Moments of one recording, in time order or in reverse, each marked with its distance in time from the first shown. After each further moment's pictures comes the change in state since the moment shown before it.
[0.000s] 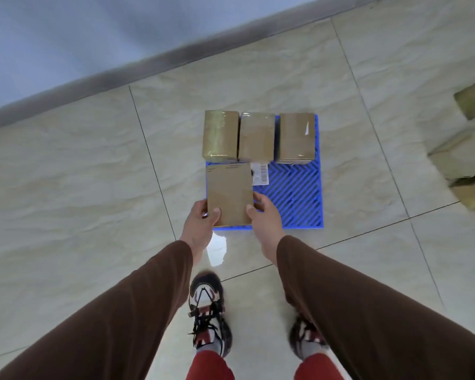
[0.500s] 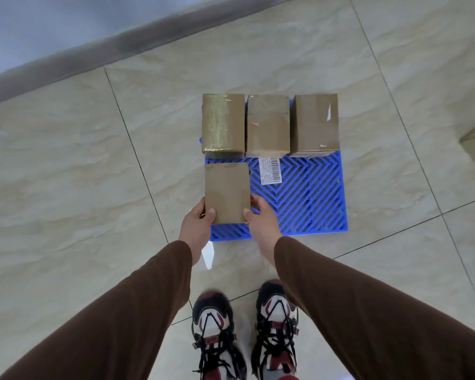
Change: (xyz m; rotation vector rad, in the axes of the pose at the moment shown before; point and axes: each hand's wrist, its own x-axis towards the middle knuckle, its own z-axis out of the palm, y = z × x) left_hand 0.117 -0.059 -0.020 0.063 -0.091 -0.002; right_hand 0.091 0.058 0.056 -0.028 0.027 0.061
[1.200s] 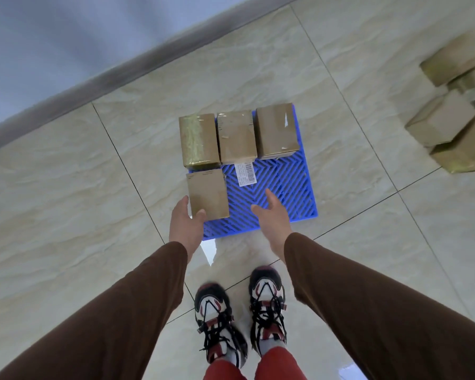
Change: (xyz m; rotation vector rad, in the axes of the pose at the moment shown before) left_hand -0.077 0.072 0.014 0.292 0.151 0.084; right_hand -0.074 -0.042 -0.079 0.091 0.102 0.015
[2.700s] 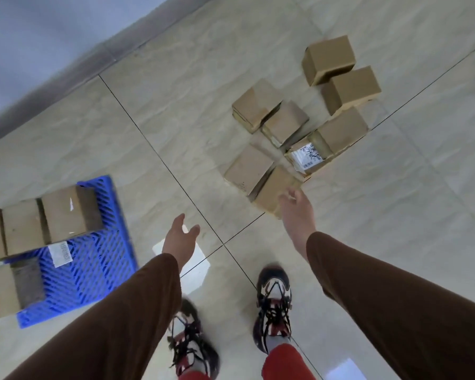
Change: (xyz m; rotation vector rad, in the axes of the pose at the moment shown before) left_hand -0.102 0.292 0.536 0.235 -0.146 -0.014; right_hand 0.159 -0.079 -0.664 -0.057 0.294 -0.066
